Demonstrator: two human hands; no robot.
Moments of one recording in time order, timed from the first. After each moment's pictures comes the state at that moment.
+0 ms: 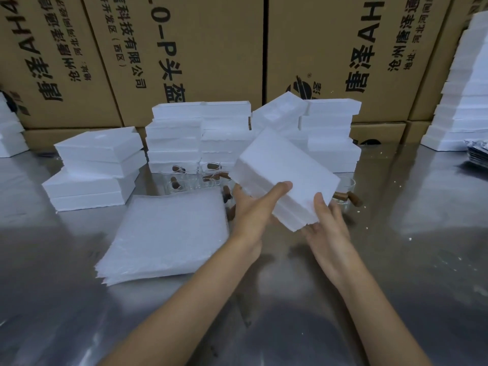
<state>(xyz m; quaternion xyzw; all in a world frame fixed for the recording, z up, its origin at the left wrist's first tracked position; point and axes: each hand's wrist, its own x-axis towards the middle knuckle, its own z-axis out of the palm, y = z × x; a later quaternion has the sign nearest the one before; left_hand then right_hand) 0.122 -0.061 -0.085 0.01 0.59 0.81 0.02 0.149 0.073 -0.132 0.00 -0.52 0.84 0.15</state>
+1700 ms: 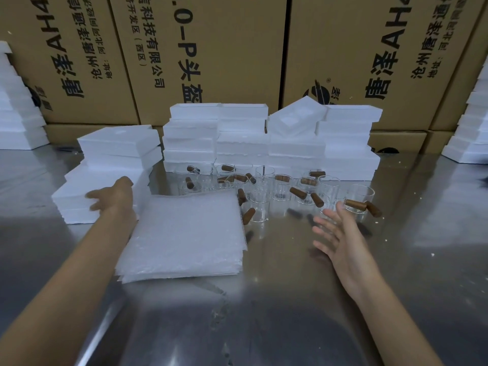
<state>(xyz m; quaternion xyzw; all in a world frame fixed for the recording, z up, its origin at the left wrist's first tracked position) 0.006 -0.316 -0.087 -0.38 0.63 0.65 -0.19 0.144 0.071 -0.131 -0.13 -0.56 0.81 0.11</state>
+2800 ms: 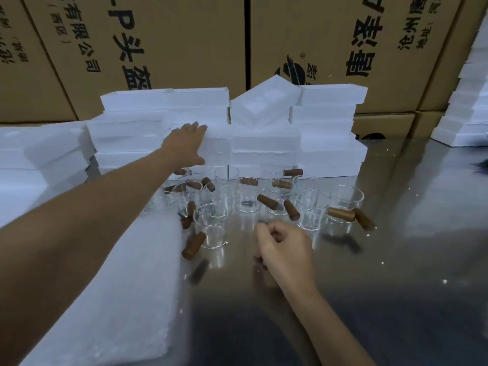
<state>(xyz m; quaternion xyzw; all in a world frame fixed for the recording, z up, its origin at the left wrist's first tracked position) -0.189 -0.121 -0.058 0.19 0.97 -0.06 -0.13 0.052 0.059 -0.171 -0.12 -0.80 0.56 0.19</state>
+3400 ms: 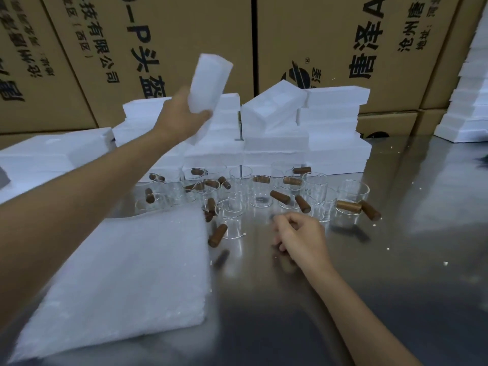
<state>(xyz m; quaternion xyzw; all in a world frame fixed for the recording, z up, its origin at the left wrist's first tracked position) -0.117 -0.140 0.011 0.13 0.90 0.34 -0.24 0.055 0.064 -0.164 -0.13 -0.79 0.58 0.16</state>
